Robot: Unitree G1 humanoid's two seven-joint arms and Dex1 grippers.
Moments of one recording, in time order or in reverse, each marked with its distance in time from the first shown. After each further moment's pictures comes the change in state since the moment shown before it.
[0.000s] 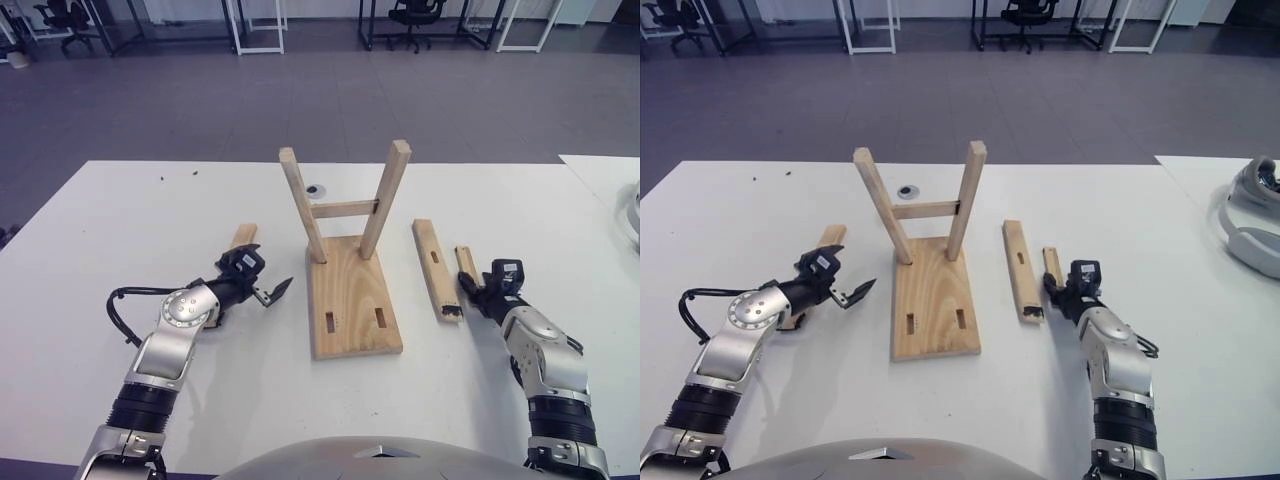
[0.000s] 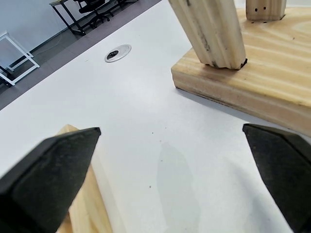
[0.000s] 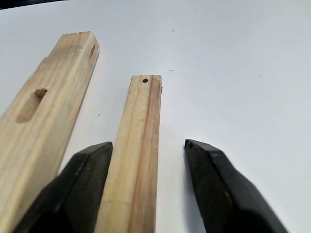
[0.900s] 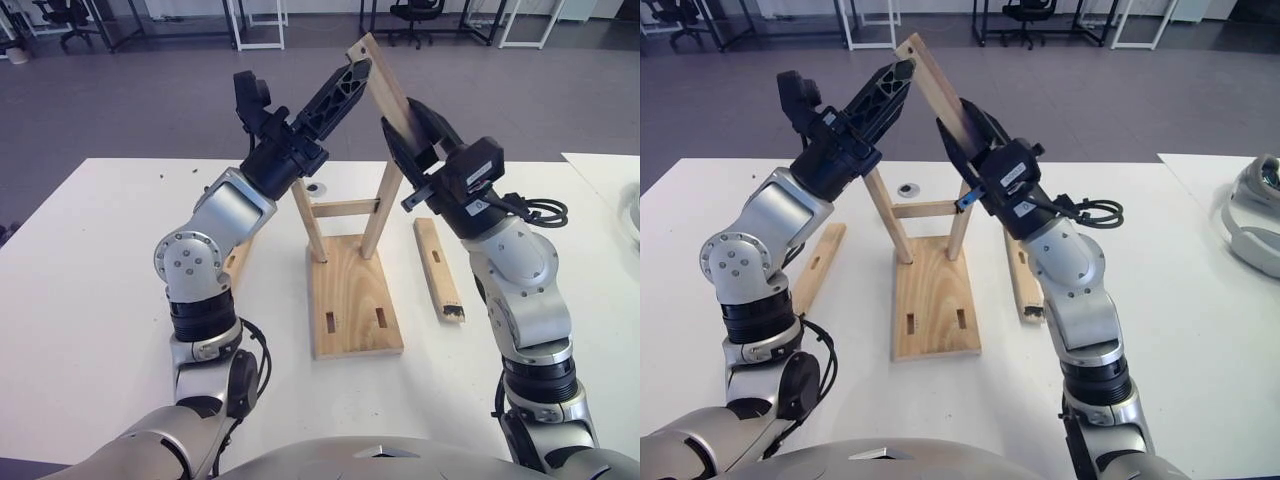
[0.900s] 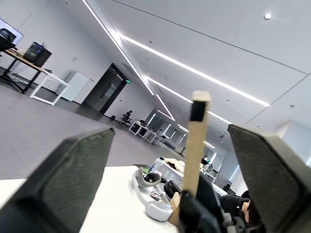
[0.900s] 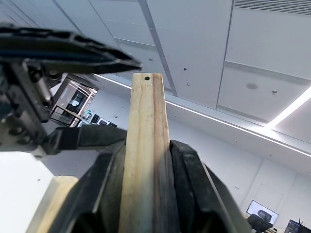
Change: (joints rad) left arm -0.566 -0.425 0.324 -0.264 -1.359 0.602 0.570; right arm -0.324 -0.007 0.360 -0.554 -0.129 -0.419 0.091
